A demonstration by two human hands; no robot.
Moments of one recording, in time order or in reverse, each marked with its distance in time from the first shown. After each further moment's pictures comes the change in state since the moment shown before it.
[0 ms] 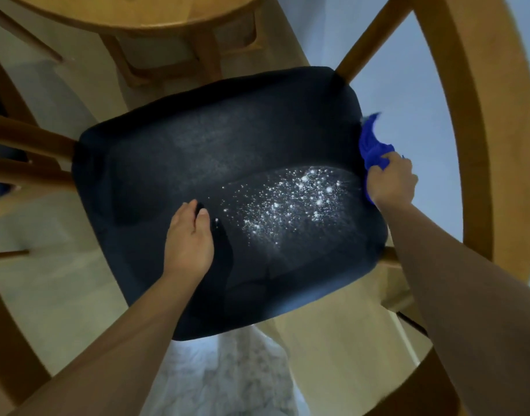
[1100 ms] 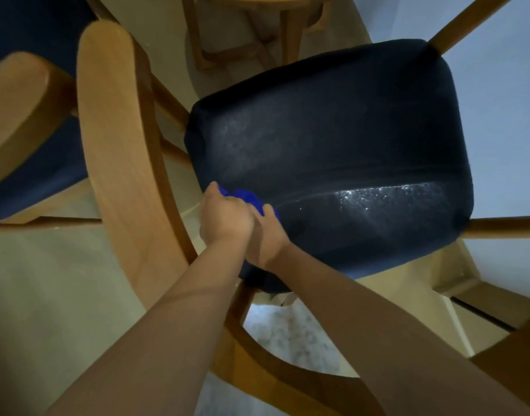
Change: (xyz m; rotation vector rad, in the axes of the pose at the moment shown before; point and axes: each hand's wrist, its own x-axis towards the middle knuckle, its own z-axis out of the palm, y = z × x) left_hand 0.003 -0.051 -0.102 -0.124 0.202 -0.264; right_hand -0.286 -0.154 0.154 -0.378 -0.347 -1.269
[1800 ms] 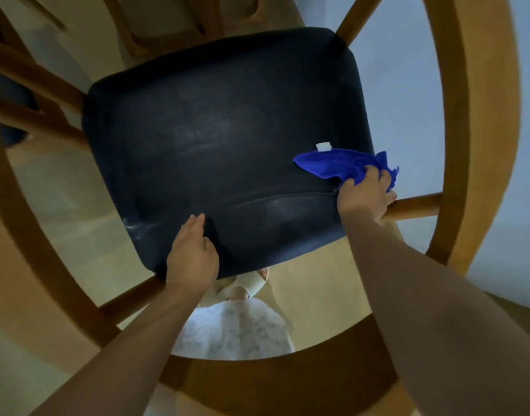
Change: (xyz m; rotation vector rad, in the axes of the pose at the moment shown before) left_hand -0.089 -0.056 0.082 0.413 -0.250 0.333; right_hand -0.171 0.240 -0.020 0.355 0.333 1.387
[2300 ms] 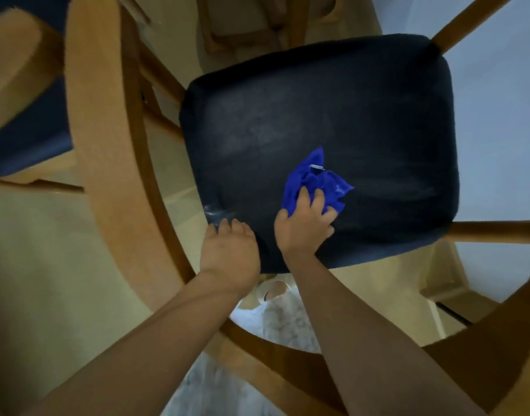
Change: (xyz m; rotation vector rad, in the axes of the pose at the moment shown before) left_hand -0.019 -0.006 -0.079 0.945 -0.195 0.189; right_hand -0.179 -0.112 0.074 -0.055 -0.241 -0.301
